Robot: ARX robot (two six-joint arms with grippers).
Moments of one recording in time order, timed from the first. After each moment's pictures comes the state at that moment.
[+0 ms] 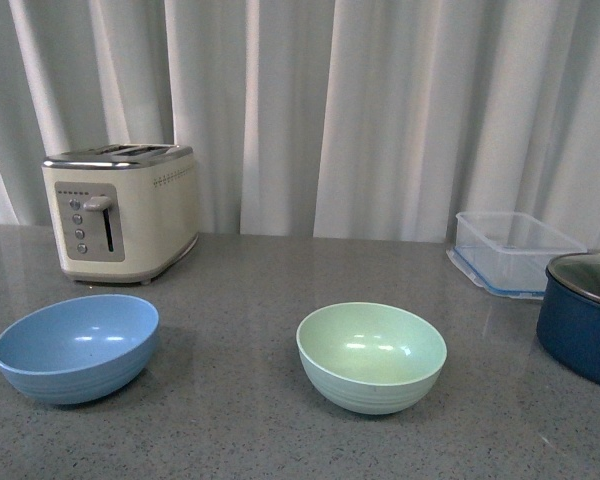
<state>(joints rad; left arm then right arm) 0.12 1.02 0.54 -0.18 -0.04 -0.17 0.00 0.00 0.01 0.00 0.00 0.00</state>
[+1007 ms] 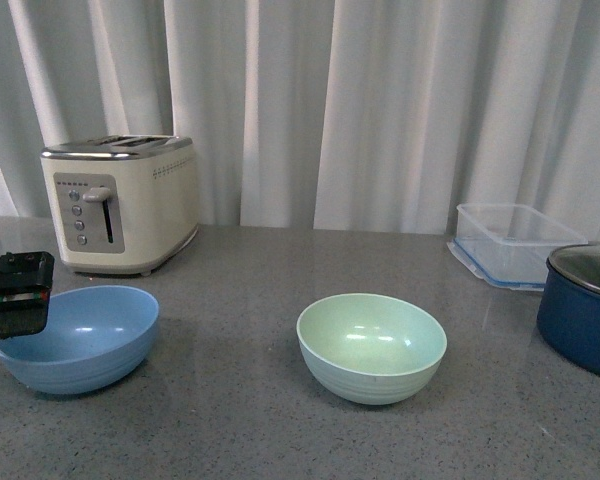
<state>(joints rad) 0.03 1.65 1.03 -0.10 -0.16 -0.15 0.00 0.00 0.01 0.00 0.00 0.00</state>
